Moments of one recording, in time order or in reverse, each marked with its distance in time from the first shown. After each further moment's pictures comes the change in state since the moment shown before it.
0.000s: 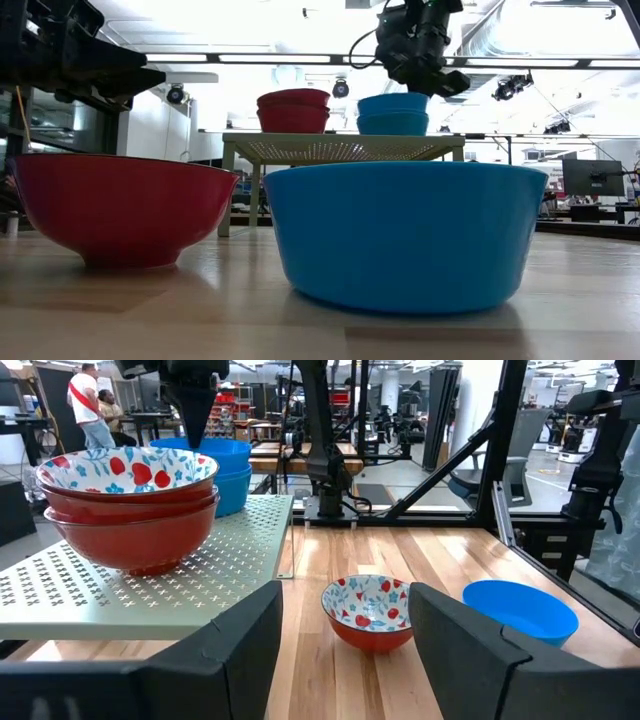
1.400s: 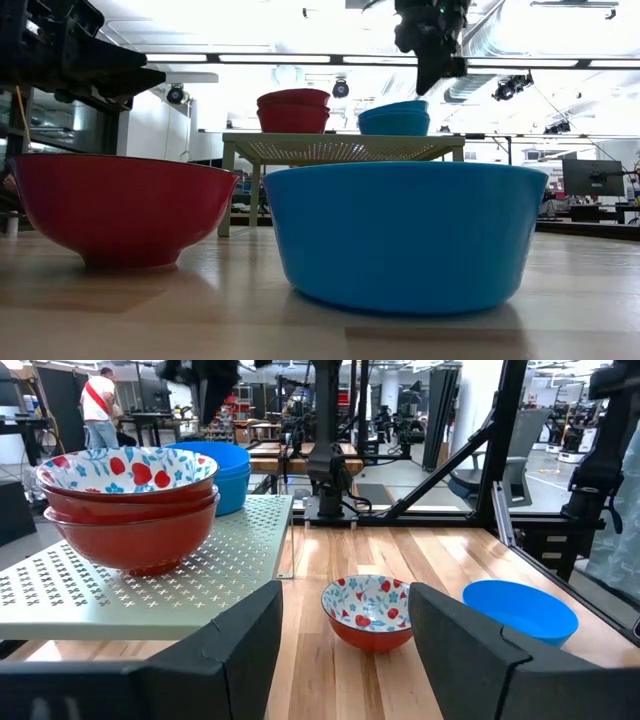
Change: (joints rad) left arm 0.000 0.000 0.000 0.000 0.000 0.000; right arm 0.045 -0.215 -0.174 0.163 0.017 -0.323
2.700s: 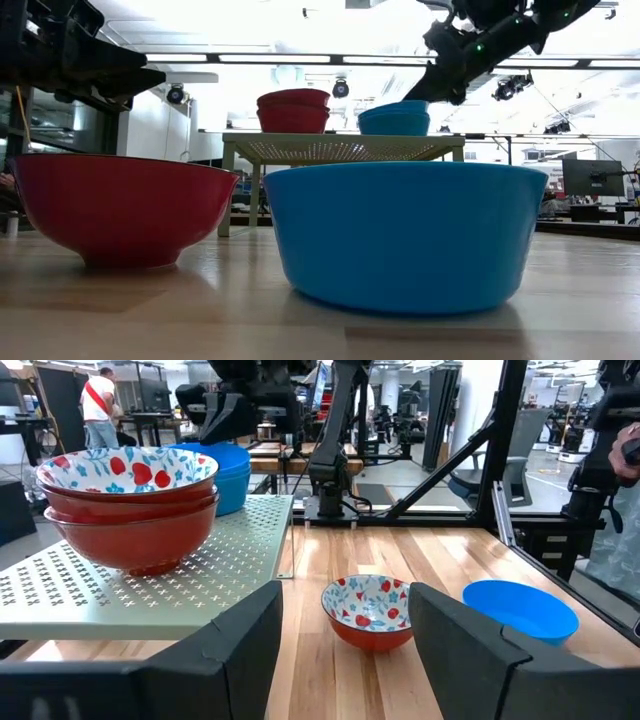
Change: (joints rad) left arm 0.000 0.000 0.000 0.000 0.000 0.000; right arm 0.079 -0.466 -0.902 1.164 0.037 -0.165
